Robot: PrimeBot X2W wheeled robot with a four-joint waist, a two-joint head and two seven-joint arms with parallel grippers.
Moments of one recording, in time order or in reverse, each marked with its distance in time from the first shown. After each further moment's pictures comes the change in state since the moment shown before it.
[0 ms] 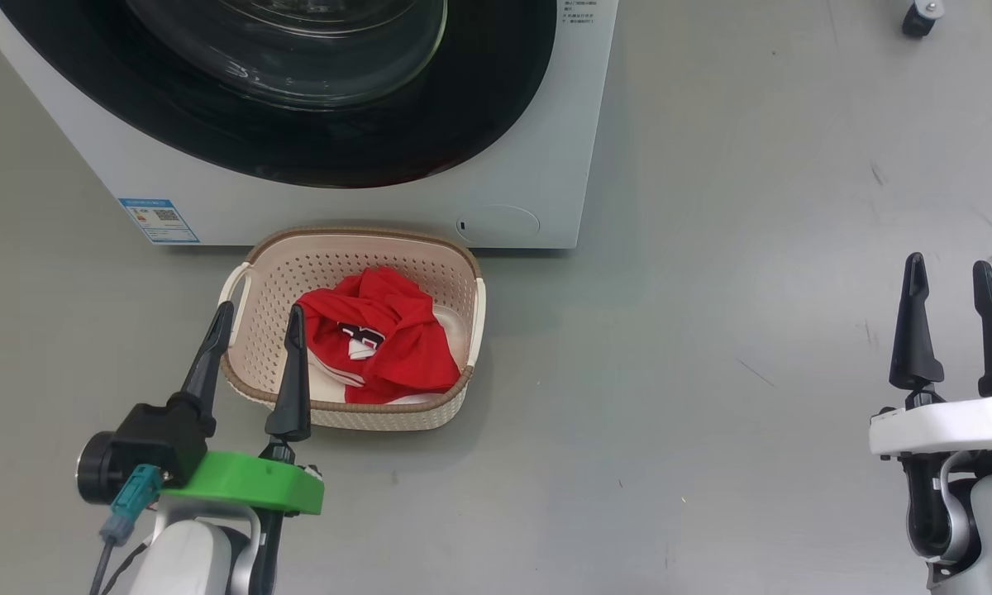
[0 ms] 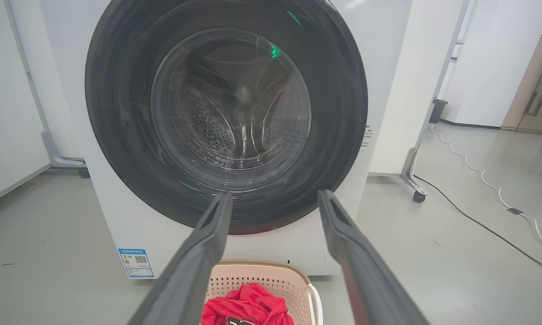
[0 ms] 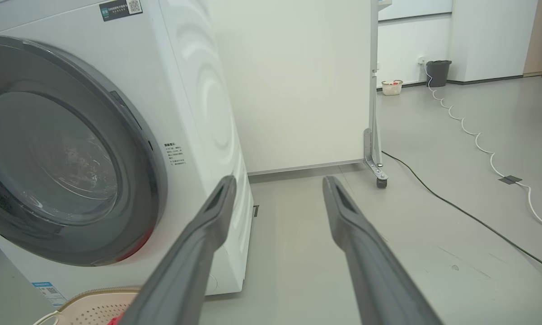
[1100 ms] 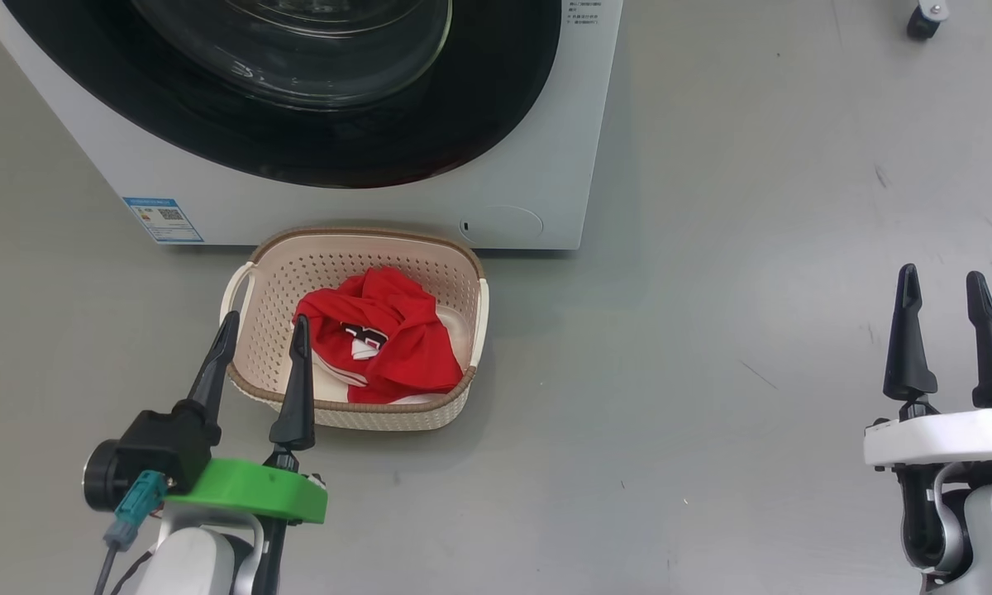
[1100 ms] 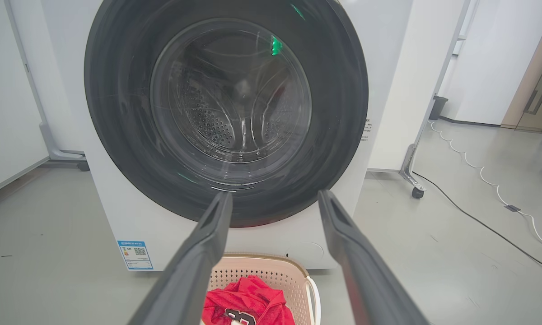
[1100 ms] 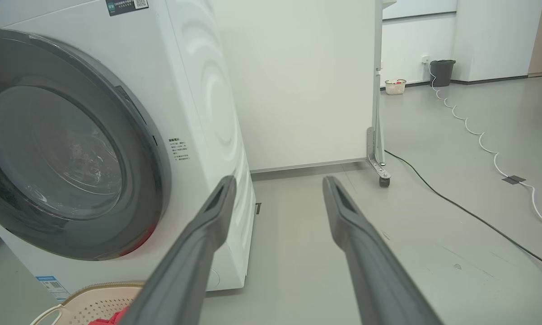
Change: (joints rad) left arm 0.011 0.001 -0.008 0.008 -0.010 -0.007 0.000; right arm 0.018 0.044 -0.042 -0.002 -0.054 0.042 0.000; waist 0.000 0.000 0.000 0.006
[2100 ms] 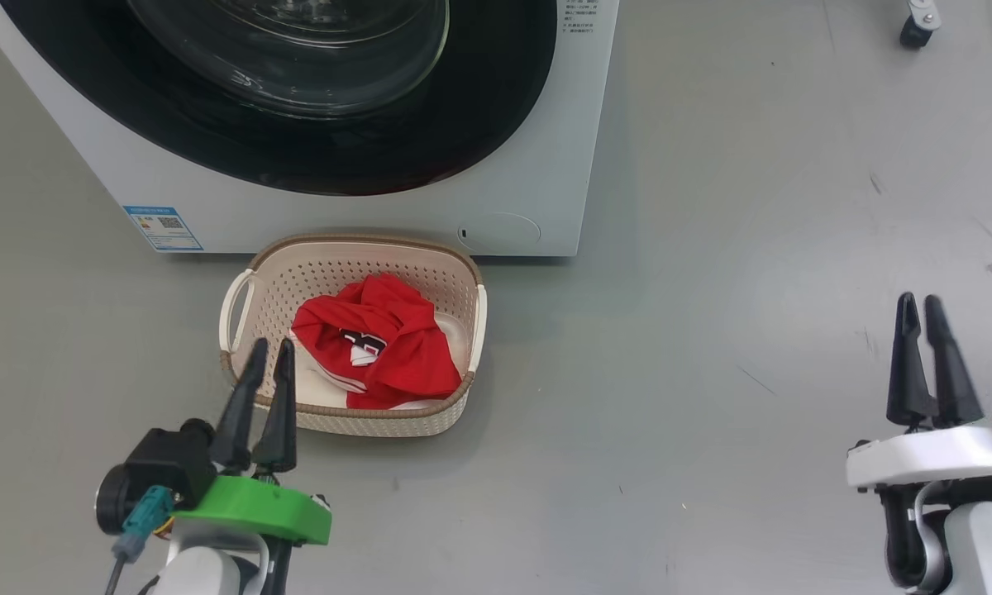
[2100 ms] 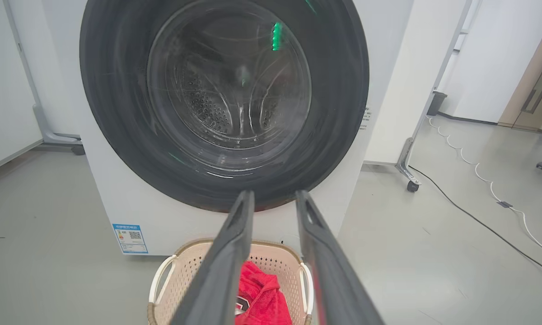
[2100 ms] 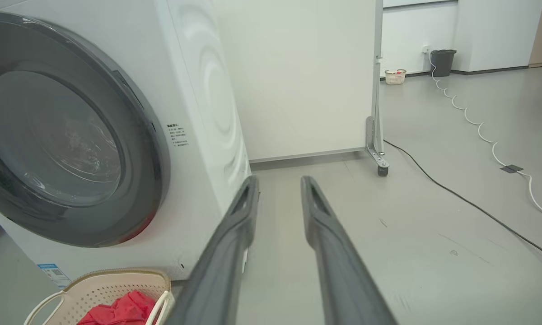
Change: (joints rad) left arm 0.020 -0.004 0.001 0.025 -0.025 -0.011 0.001; right arm 0.011 0.027 -0.010 0.033 -0.033 0.017 0.001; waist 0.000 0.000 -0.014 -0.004
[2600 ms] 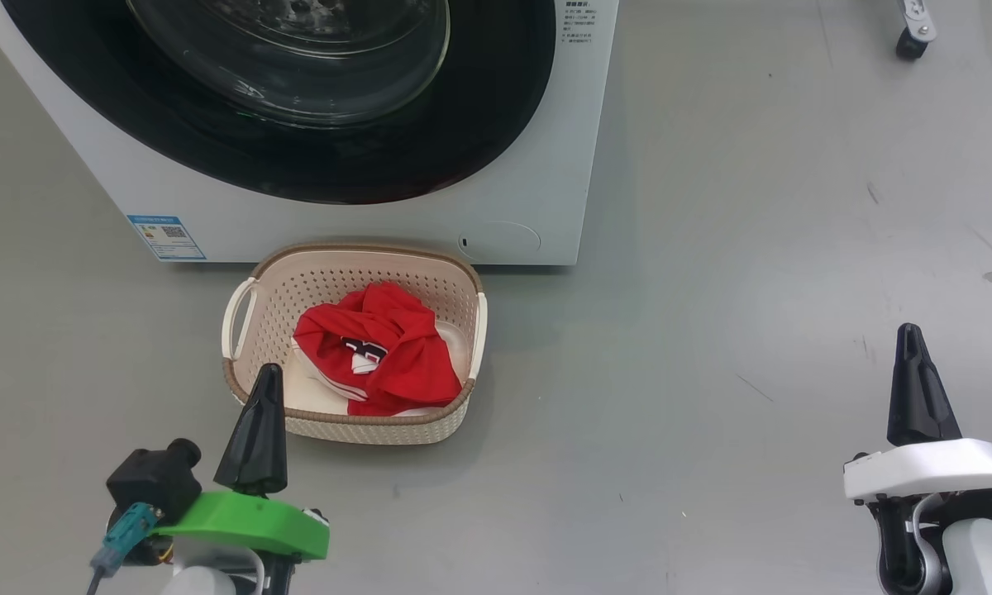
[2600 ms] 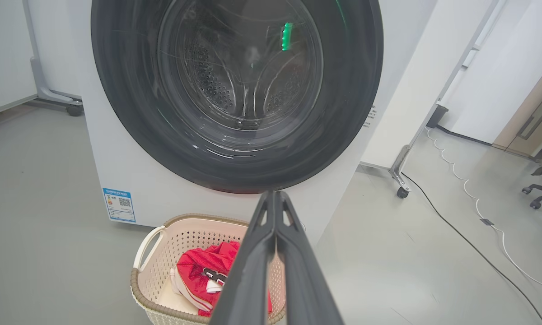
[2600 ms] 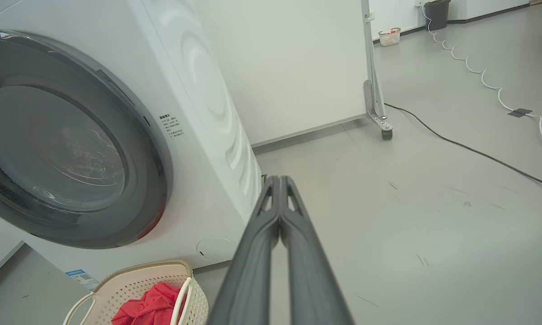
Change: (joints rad) left arm 0.039 -0.007 -0.009 0.022 -0.121 0.001 0.009; right arm 0.027 0.026 0.004 0.047 0.123 0.000 0.028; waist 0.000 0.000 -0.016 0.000
